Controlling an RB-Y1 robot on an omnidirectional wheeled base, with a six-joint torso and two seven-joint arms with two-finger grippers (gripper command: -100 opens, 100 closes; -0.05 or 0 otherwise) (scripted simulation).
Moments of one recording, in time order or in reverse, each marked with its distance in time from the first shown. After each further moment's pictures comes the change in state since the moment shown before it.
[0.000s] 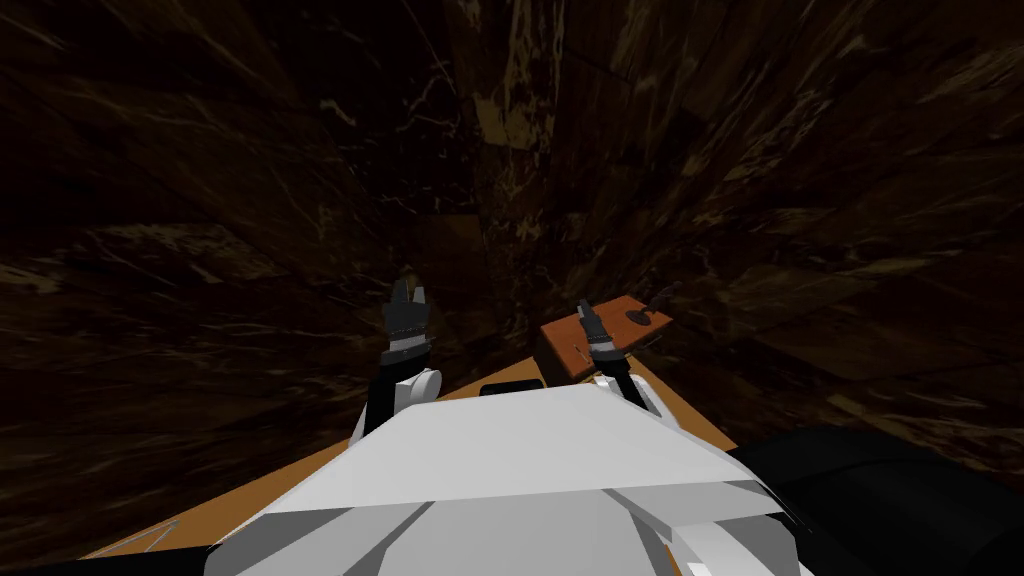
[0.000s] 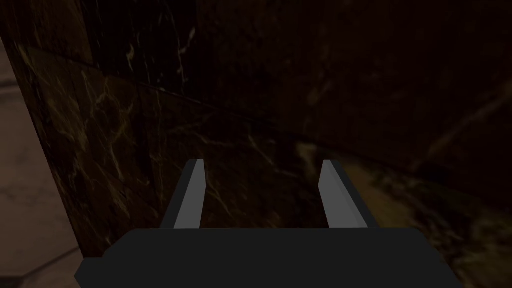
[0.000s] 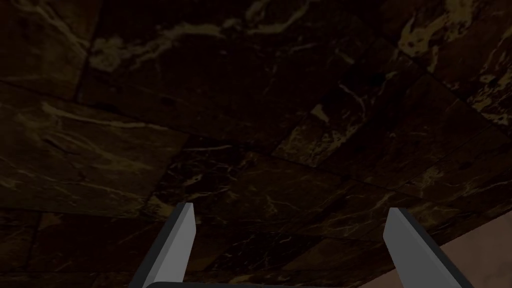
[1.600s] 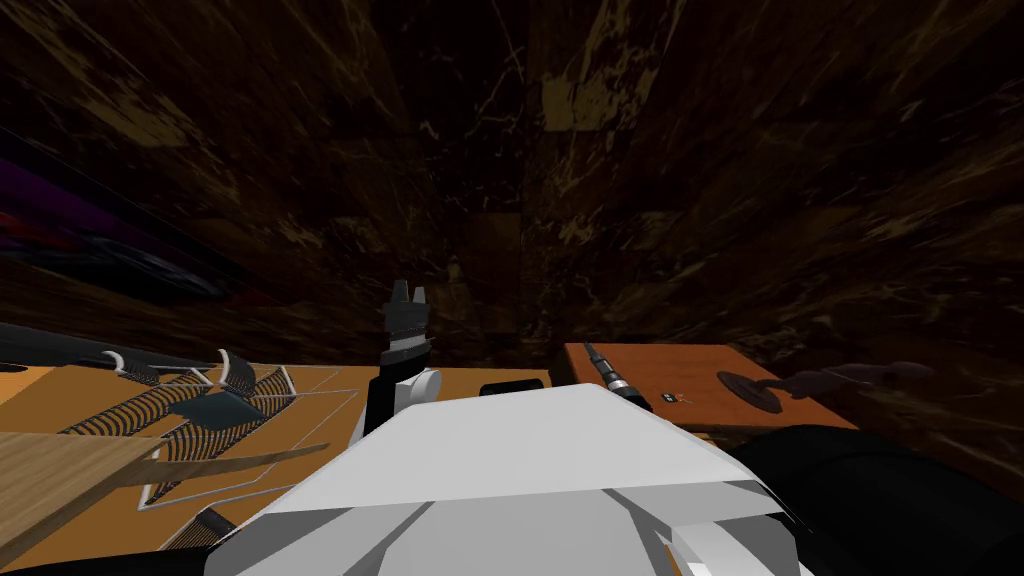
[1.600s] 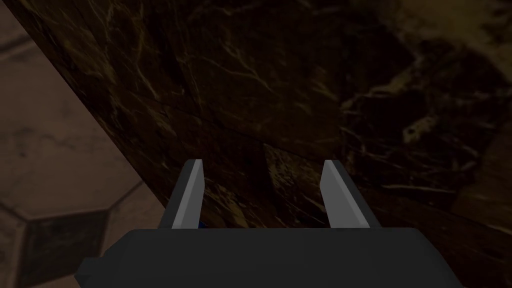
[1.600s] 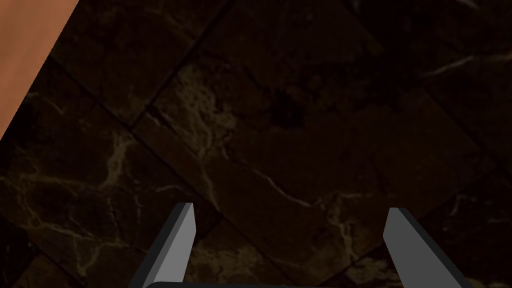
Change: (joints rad) left arm 0.000 0.000 0.000 0.000 0.000 0.000 0.000; right arm 0.104 -0.121 -0.029 0.456 0.111 0.078 0.052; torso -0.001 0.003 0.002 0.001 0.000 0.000
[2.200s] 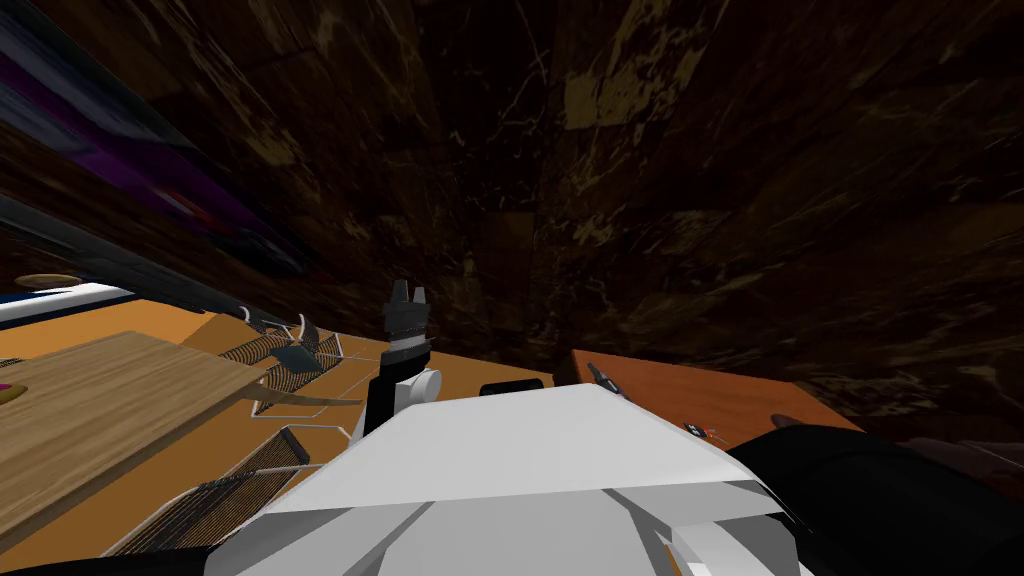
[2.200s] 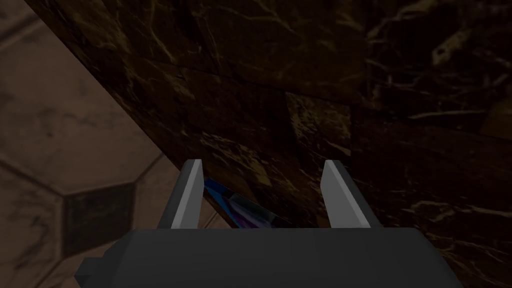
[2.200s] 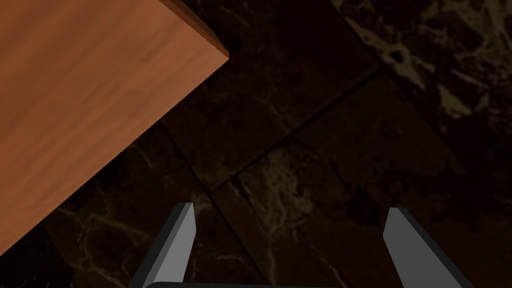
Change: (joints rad) left arm 0.000 0.000 0.000 0.000 0.000 0.000 0.000; right arm 0.017 -0.036 0.032 0.192 0.052 0.041 0.049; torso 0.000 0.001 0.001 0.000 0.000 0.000
